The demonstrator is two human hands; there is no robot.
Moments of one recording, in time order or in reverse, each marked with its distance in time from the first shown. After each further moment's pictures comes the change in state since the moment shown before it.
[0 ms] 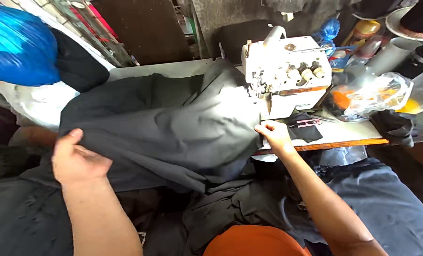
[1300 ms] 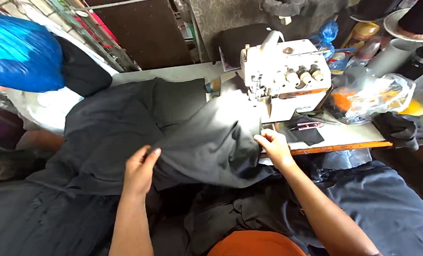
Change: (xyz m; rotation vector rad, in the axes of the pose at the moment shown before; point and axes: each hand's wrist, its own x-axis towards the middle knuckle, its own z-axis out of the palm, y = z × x) left_hand -0.058 -0.047 0.052 0.647 -0.096 0.004; right_hand -0.019 0.008 0.006 0.011 -0.021 -0.043
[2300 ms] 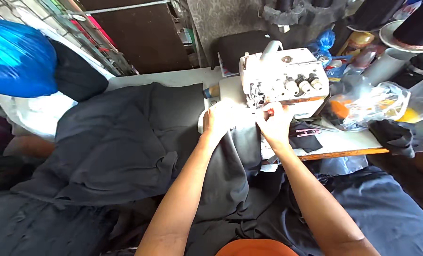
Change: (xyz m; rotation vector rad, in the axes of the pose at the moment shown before) left_hand 0.094 0.063 0.205 0.493 -0.281 0.295; right_hand 0.065 -0.027 0.005 -0.511 0.498 -0.315
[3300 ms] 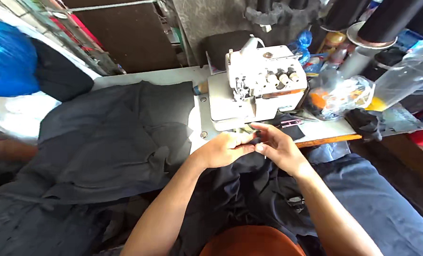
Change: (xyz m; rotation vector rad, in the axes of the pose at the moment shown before) left_hand -0.077 0.055 -0.049 -0.567 -0.717 0.440; right_hand -0.055 -0.018 -0.111 0.625 -0.606 0.060
